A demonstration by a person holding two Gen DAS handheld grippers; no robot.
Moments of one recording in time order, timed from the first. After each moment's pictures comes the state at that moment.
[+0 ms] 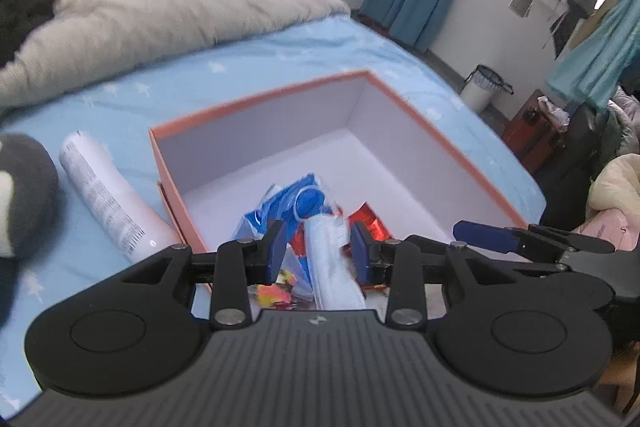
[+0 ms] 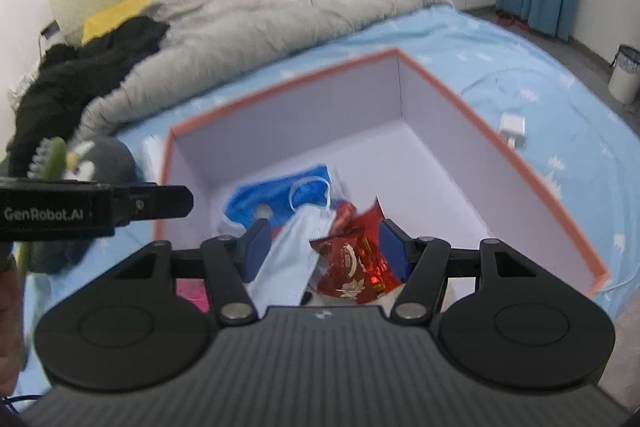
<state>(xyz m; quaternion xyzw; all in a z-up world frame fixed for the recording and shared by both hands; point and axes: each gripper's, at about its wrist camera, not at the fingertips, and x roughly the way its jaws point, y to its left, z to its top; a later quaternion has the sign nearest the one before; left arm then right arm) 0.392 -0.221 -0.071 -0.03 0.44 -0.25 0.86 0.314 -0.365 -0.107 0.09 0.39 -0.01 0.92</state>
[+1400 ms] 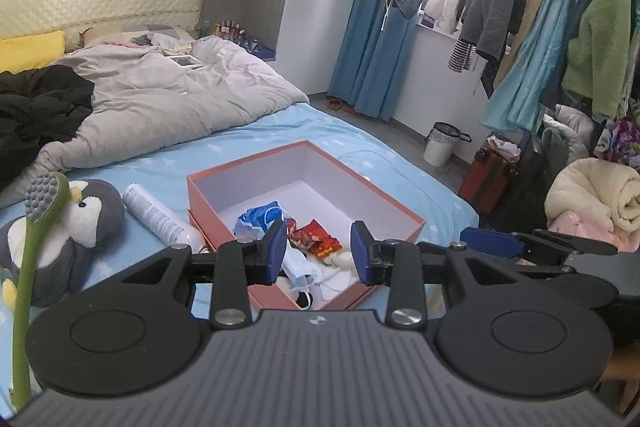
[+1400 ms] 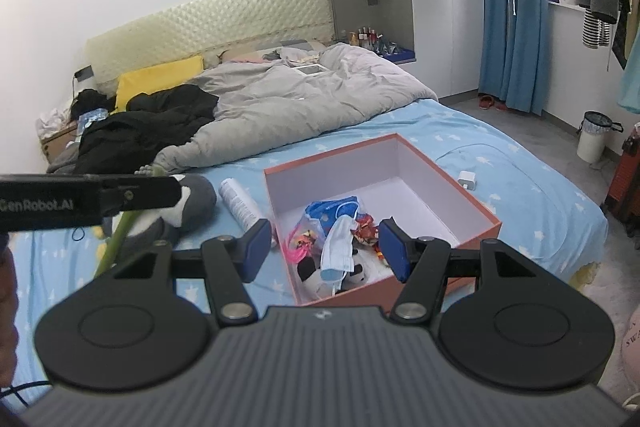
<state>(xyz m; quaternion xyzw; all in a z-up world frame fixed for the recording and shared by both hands) 0.124 -0.134 0.087 -0.02 0.31 -0.28 0.91 0.103 -0.288 0.013 0.06 0.27 -0.03 0.96</state>
